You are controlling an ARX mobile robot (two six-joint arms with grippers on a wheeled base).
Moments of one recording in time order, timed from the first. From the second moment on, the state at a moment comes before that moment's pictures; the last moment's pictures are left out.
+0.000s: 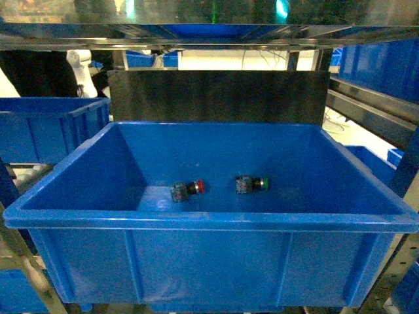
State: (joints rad) left arm 0.00 0.26 0.01 0.27 0.00 0.00; right arm 0.00 0.24 0.01 0.24 0.00 -0.01
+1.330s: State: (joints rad) left arm 0.00 0.01 0.01 0.00 0.00 0.00; right arm 0.00 0.00 0.01 0.00 0.00 -0.01
